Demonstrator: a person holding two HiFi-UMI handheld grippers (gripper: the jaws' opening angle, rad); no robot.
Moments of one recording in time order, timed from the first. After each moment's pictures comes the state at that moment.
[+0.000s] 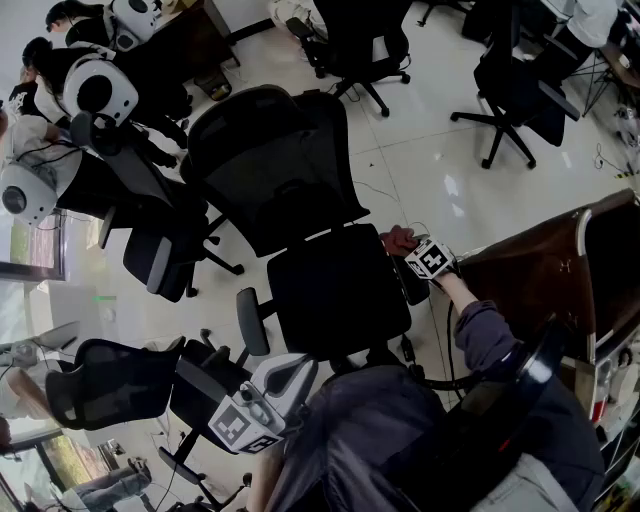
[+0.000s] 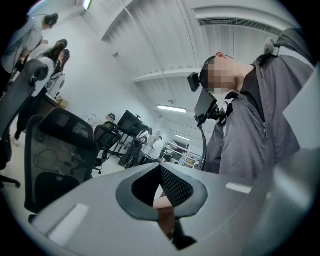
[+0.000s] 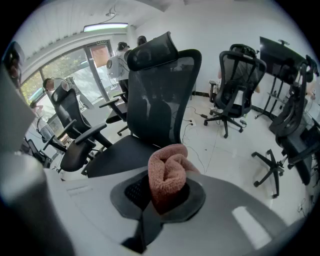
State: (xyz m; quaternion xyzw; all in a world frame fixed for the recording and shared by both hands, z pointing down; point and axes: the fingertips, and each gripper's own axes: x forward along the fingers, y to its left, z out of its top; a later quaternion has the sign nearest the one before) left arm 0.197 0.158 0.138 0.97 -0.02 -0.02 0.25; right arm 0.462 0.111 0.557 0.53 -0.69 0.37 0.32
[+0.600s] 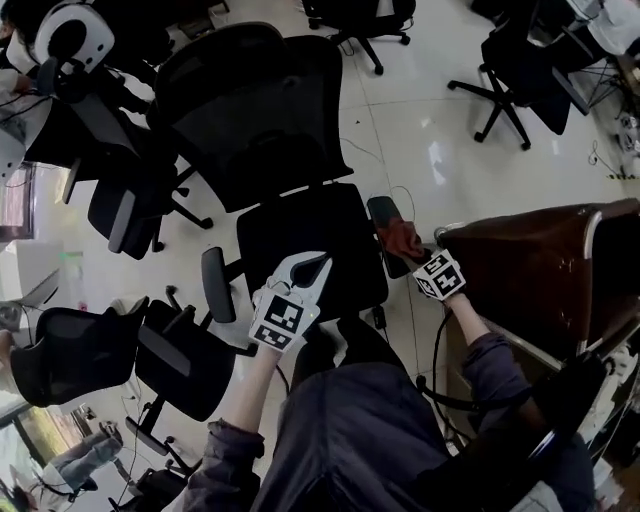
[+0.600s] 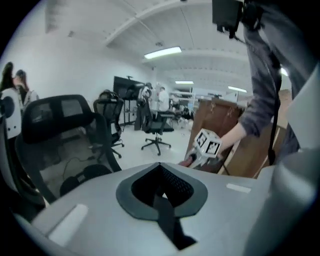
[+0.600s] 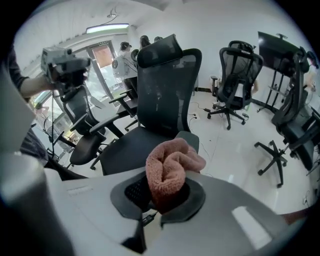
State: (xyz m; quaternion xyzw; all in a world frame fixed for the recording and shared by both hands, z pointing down) left arm 0.298 0.098 0.368 0.96 -0.03 0.27 0.05; right arm 0.442 0.207 0.558 0.51 -0.70 0.38 0.33
